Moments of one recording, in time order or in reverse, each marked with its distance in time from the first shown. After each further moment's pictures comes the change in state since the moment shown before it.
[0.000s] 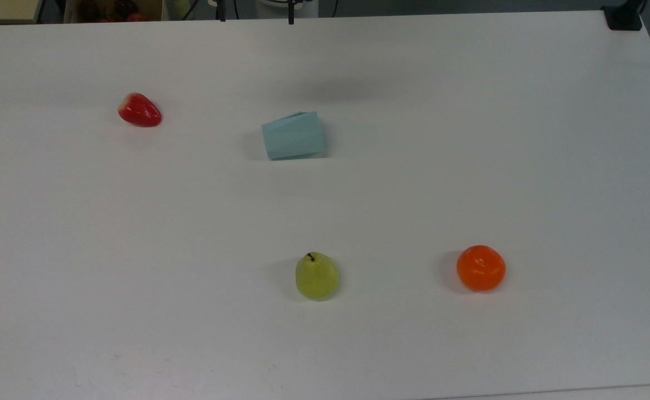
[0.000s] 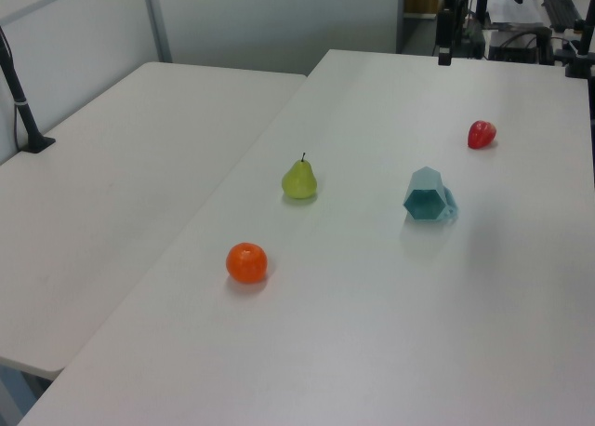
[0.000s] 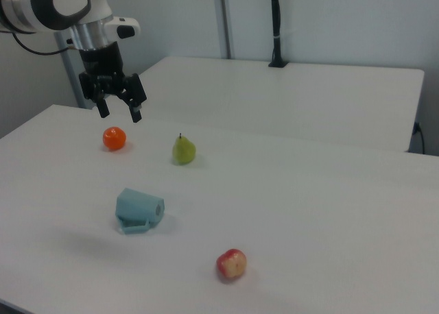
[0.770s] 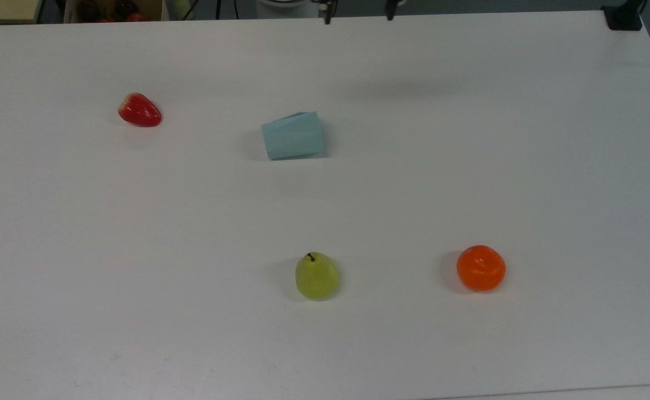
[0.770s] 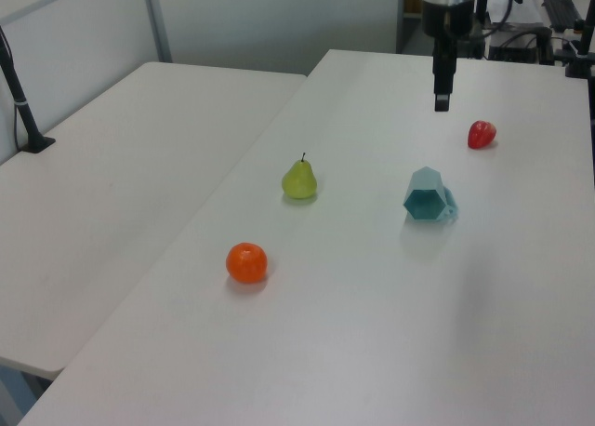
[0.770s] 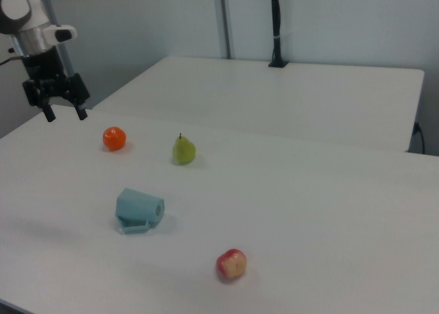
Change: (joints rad) arm 0.014 0.019 0.289 -0.015 -0.078 0.000 0.118
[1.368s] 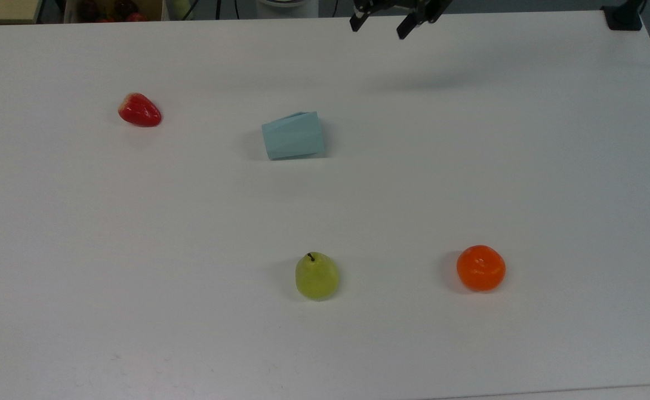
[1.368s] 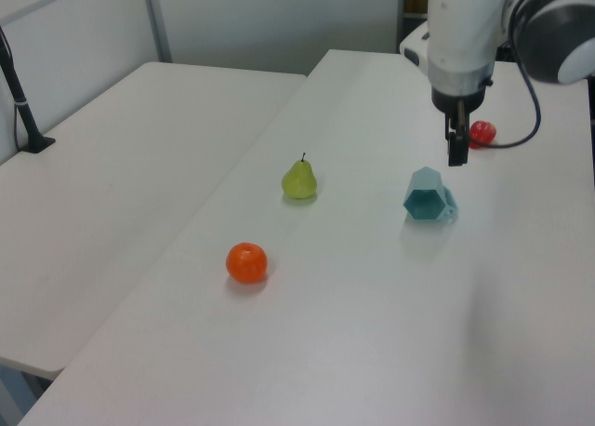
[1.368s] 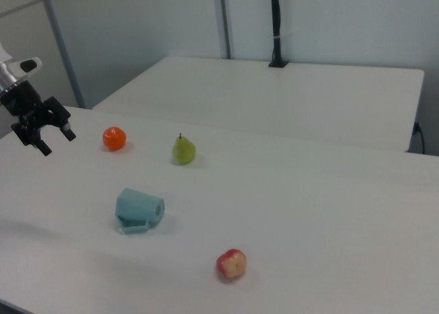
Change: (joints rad) arm 0.184 0.034 0.040 -0.156 -0.353 -0.002 0.208
